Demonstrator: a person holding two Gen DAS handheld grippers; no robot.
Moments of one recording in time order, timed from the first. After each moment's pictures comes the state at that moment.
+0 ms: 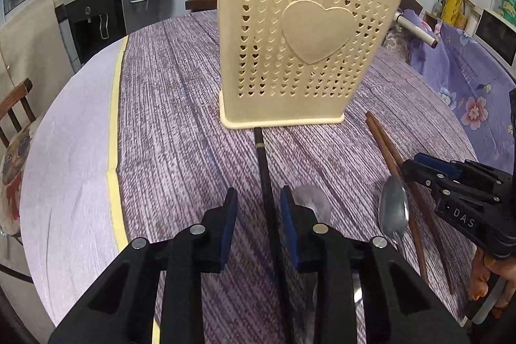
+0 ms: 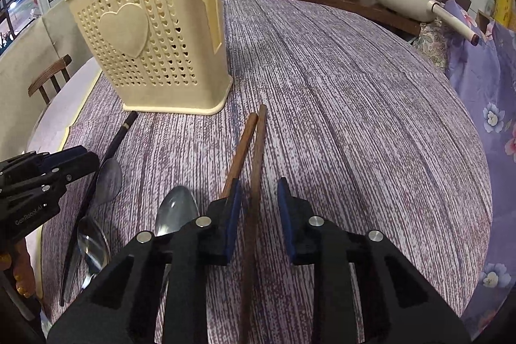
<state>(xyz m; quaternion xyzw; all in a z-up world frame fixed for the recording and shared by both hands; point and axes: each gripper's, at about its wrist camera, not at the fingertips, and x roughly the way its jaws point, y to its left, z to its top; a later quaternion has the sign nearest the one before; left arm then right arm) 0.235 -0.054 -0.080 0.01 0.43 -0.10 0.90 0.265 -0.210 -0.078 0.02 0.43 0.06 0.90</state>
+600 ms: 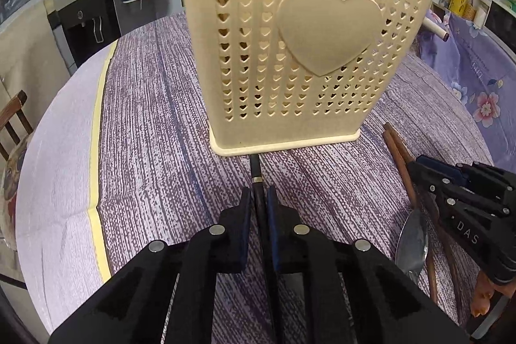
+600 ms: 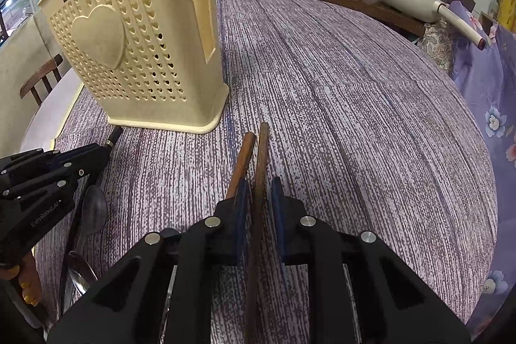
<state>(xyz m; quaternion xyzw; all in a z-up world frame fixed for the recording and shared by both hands) 0.268 -0.071 -0.088 0.04 0.44 -0.09 0.89 0.299 -0.211 -0.085 0.01 0.44 0.05 0.89</state>
